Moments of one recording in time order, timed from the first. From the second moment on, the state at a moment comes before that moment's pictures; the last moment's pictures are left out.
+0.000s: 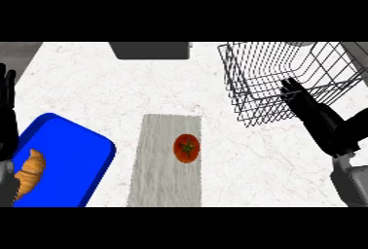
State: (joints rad) left arm -0.14 0.48 0.02 -1.65 0.29 0.39 -0.15; right arm -0.22 -0.48 0.16 -1.46 -0.41 0.11 0.11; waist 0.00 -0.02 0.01
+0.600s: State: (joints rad) left arm -0.05 0.35 -0.17 -1.64 0.30 0.34 -0.08; right arm -0.18 -0.22 0.47 -1.75 -0.05 -0.04 -0.25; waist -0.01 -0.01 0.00
